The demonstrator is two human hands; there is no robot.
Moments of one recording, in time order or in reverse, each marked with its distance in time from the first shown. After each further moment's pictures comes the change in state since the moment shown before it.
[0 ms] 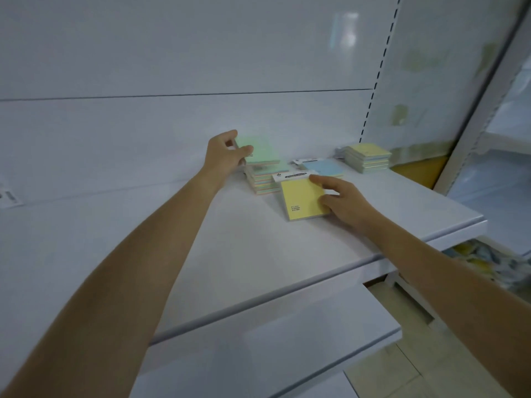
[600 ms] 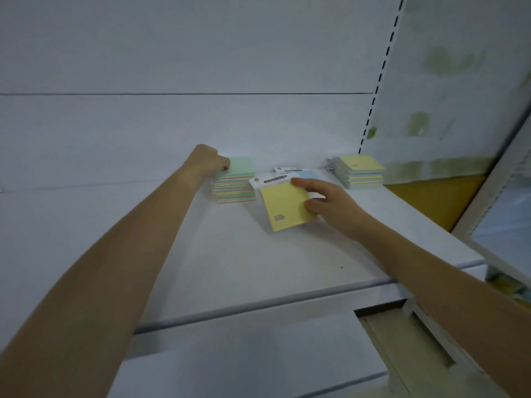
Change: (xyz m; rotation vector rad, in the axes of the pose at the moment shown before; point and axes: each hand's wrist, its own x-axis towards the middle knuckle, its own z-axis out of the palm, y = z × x) left_hand 0.014 0.013 0.063 0.486 0.116 -0.244; right_hand 0.050 0.040 -0.066 0.079 -0.282 -0.147
